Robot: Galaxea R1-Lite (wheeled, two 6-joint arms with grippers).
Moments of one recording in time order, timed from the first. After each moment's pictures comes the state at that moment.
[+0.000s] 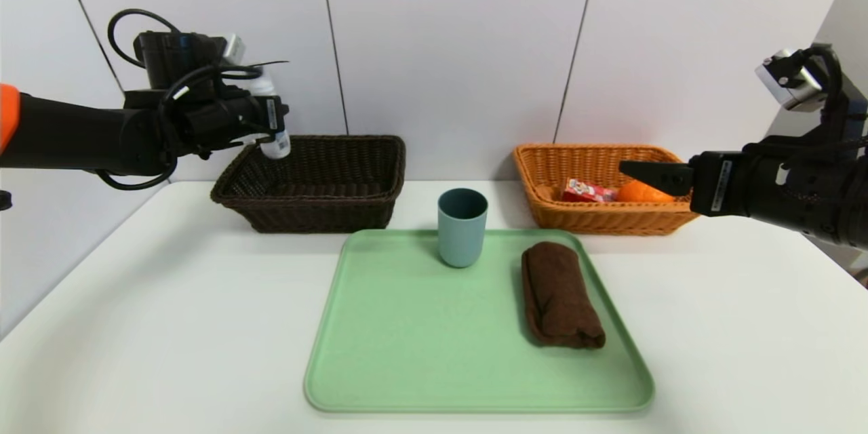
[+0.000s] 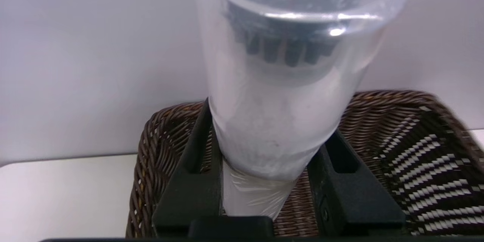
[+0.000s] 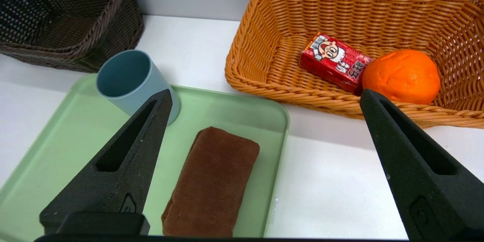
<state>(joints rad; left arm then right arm) -0.08 2.00 -1.51 -0.36 -0.03 -0.03 0.30 1.38 -0.87 -0.24 0.00 0.13</state>
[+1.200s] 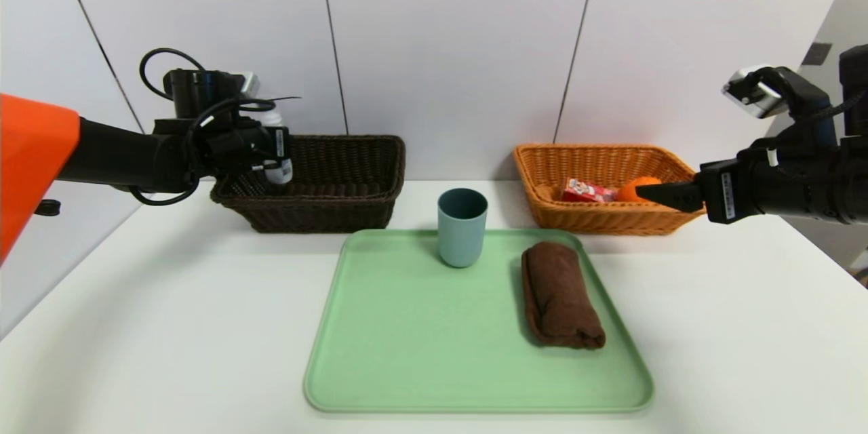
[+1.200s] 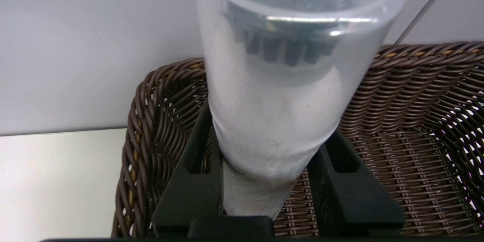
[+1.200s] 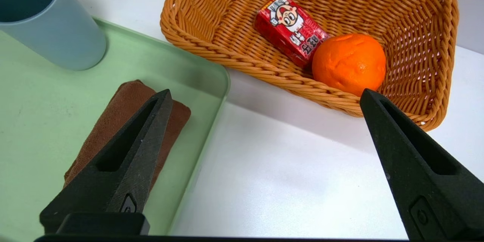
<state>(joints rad) -0.06 2.10 -1.51 -0.36 -0.04 -0.01 0.14 1.47 -1.03 0.03 0.11 -0.18</state>
